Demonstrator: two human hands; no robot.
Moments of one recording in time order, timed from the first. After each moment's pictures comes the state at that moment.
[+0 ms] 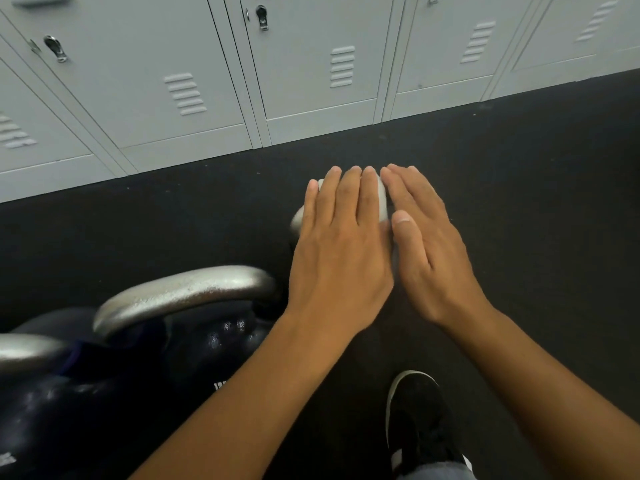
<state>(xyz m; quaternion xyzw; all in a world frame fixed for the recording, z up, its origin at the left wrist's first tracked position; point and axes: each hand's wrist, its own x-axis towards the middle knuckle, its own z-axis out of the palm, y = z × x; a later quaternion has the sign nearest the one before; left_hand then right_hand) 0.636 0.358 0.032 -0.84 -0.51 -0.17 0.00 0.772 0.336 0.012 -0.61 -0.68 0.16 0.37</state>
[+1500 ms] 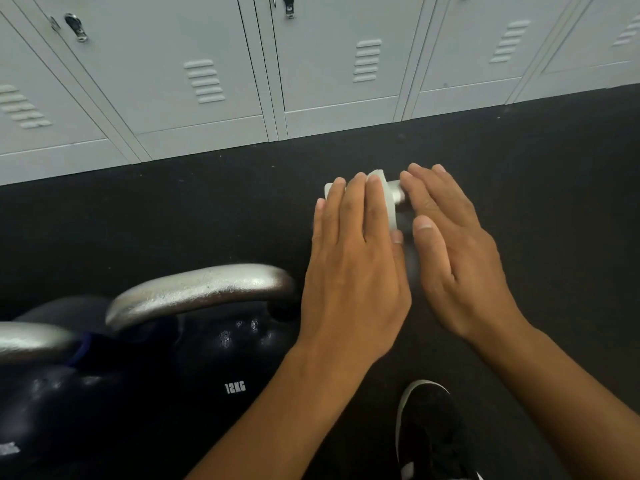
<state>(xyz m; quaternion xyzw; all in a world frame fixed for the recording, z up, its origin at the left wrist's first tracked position) 0.625 0.344 0.018 -0.79 -0.54 -0.27 -0.09 0.768 0.338 0.014 -0.61 -0.70 0.12 0.36</state>
